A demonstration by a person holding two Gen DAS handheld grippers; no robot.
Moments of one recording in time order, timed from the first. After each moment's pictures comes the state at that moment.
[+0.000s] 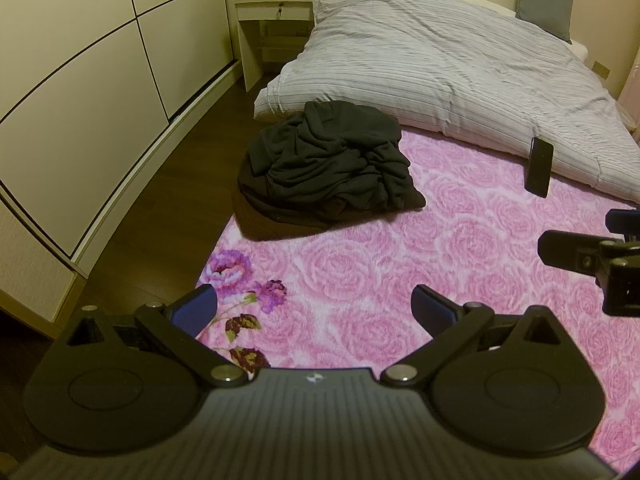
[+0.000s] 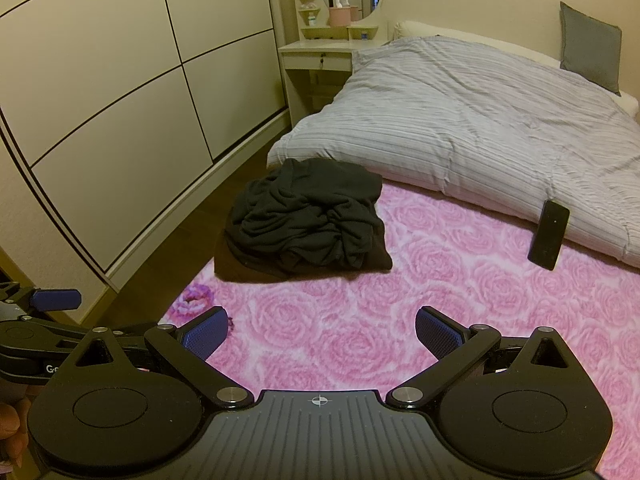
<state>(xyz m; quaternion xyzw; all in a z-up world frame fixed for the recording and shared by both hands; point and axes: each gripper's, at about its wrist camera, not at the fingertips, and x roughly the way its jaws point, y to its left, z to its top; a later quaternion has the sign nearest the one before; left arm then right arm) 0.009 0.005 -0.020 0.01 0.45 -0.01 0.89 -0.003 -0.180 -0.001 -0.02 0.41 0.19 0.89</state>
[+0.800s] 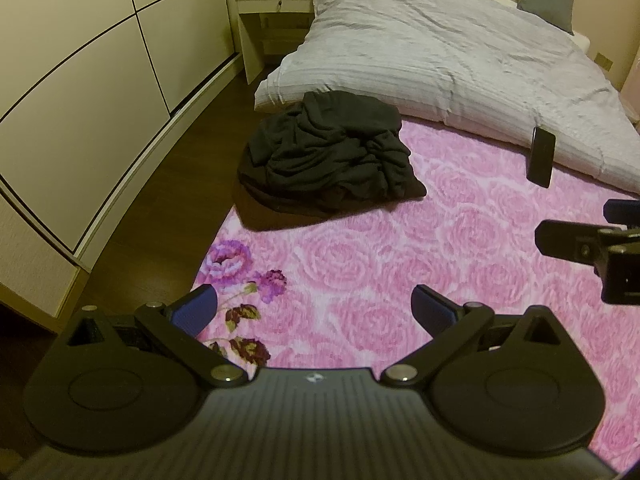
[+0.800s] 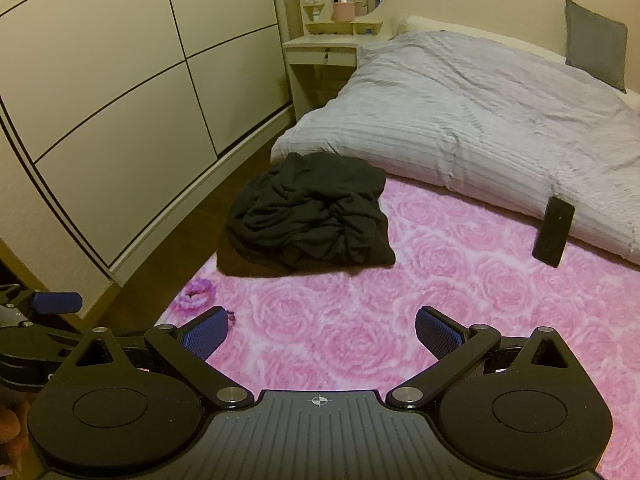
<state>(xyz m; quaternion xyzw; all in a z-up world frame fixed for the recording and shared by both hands) 0.004 -0.002 -0.024 0.02 0.47 -0.01 0.88 -0.001 -0.185 -0.006 -0.02 0.42 0.20 0.89</state>
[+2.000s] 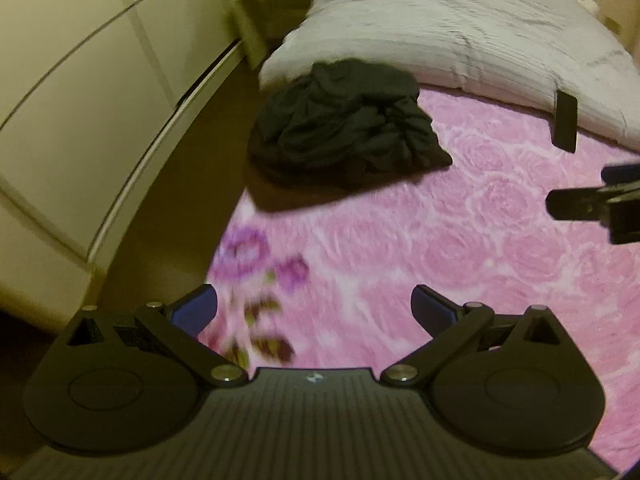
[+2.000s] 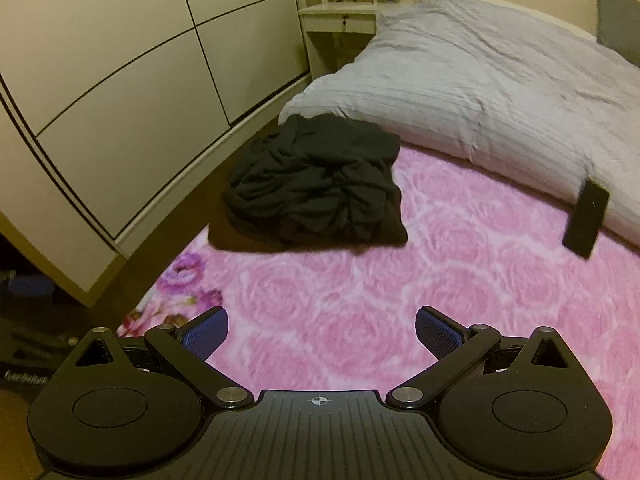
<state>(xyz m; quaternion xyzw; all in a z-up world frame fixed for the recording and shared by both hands) 0.047 0.007 -0.076 0.09 0.48 -0.03 0.87 0.068 -0.187 -0.076 -0.04 0.45 0.24 0.86</state>
